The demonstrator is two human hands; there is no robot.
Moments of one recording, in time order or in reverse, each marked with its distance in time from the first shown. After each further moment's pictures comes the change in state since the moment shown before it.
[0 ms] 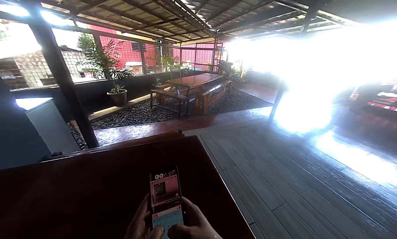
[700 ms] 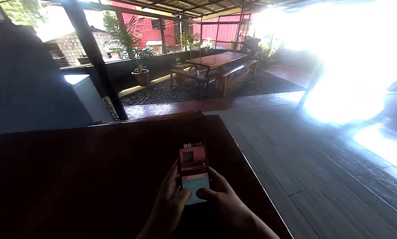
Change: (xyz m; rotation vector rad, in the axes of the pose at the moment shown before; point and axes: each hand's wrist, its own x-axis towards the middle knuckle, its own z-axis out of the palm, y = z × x) left_hand 0.000 -0.006 0.000 0.006 0.048 0.018; right_hand -0.001 -0.005 0.003 -0.027 -0.002 0.031
